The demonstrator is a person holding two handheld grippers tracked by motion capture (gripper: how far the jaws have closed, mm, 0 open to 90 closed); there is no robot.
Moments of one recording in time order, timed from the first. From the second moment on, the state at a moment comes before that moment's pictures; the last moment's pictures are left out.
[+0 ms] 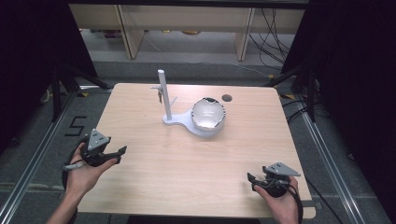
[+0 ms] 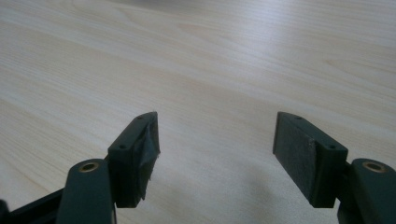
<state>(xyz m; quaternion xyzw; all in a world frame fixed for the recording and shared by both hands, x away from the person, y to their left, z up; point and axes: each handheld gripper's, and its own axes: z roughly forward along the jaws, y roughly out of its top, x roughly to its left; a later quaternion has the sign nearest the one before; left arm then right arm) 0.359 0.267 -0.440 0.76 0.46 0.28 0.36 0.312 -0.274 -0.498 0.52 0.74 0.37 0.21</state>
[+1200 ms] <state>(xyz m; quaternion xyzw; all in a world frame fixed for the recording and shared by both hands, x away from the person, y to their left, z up) 0.327 0.288 -0.526 0.71 0.49 0.31 0.39 0.313 -0.276 -0.499 0.51 0.75 0.37 0.22</state>
